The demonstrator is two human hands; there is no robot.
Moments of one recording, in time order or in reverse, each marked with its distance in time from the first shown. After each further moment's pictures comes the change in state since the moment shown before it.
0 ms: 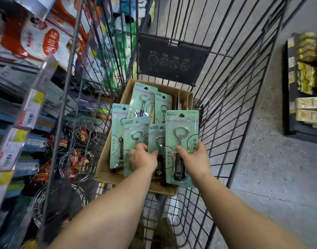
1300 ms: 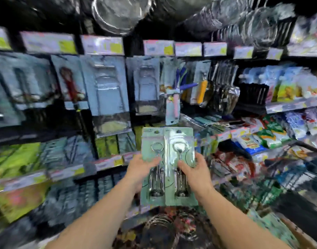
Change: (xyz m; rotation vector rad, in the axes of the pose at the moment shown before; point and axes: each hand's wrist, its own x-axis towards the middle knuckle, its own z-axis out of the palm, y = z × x) left_hand -0.446 -0.322 -0.408 -1.207 0.647 0.355; right_hand -0.541 -0.061 0.063 -0.126 -0.871 -1.052
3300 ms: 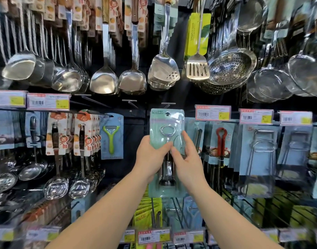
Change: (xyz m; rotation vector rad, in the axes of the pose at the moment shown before) left_hand -0.039 0.180 -0.446 0.030 0.433 0.585; right_hand -0.114 -0.268 0.447 0.215 -0.351 -0.633
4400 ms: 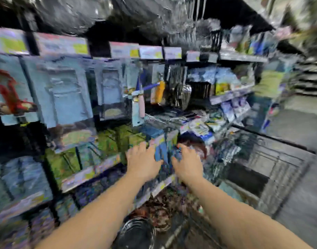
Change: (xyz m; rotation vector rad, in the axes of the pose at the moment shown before) left_hand -0.241 -0.086 0.453 1.009 -0.846 0.398; right_hand -0.199 0.115 -0.492 -1.165 0.379 0.649
